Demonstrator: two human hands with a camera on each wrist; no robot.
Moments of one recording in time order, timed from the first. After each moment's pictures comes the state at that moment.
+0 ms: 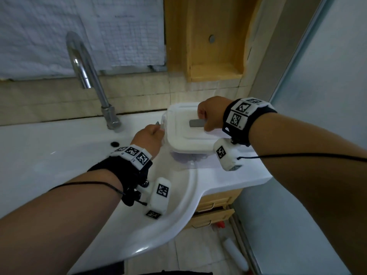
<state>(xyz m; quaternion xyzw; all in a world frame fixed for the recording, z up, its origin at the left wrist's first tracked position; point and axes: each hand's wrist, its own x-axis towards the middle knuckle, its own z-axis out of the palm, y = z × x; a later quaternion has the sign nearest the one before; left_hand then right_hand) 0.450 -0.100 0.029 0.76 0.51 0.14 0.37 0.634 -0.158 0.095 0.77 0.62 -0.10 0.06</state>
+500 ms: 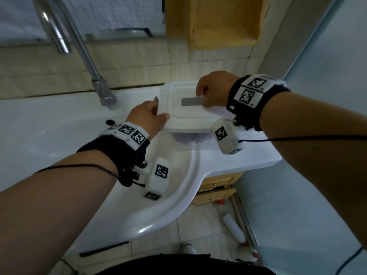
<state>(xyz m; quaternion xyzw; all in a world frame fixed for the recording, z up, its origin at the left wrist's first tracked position) 0.457 -0.090 0.010 0.76 0.51 0.15 0.36 0.648 -0.142 0.058 0.80 0.59 -0.11 -0.03</state>
